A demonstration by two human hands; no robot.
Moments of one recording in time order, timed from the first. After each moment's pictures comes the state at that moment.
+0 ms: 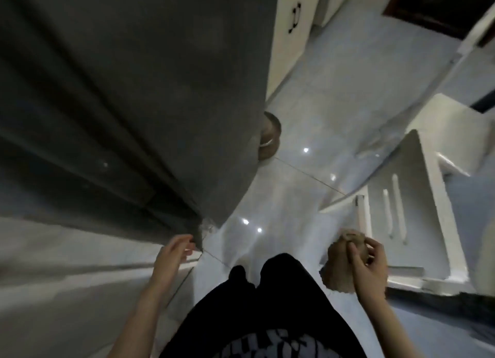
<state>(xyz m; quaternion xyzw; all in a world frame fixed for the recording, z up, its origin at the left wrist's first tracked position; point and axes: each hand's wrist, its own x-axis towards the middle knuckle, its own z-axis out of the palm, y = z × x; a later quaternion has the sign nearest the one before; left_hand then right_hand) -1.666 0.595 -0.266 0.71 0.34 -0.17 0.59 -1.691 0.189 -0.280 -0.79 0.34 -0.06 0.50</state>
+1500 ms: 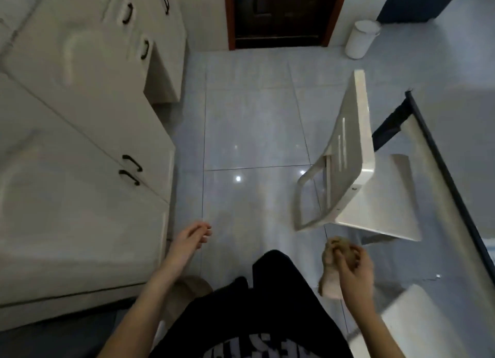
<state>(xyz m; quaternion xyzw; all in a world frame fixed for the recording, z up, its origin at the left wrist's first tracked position) -0.795 0.134 -0.256 0.77 0.03 -0.37 0.51 -1.063 -0.120 -0.298 -0.69 0.55 -0.17 0.44</state>
